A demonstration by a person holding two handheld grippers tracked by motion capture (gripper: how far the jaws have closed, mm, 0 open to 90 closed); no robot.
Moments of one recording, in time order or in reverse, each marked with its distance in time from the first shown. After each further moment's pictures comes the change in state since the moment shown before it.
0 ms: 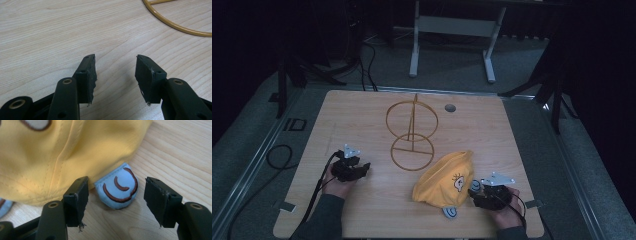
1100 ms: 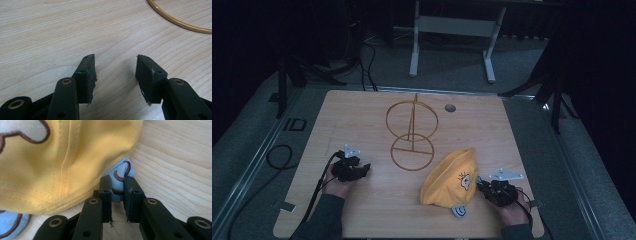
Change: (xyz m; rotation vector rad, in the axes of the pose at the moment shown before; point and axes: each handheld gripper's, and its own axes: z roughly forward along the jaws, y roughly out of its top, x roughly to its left) left arm 0.001 -0.001 0.003 0.021 -0.007 -0.006; right arm -0.020 0.001 -0.008 0.008 0.024 0.097
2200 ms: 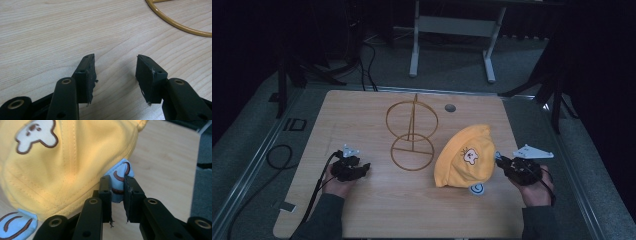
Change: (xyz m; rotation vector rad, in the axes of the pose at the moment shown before) left arm 0.003 -0.001 0.000 -0.015 -0.014 -0.020; right arm -0.041 0.065 -0.065 -0.125 -0.087 -0.034
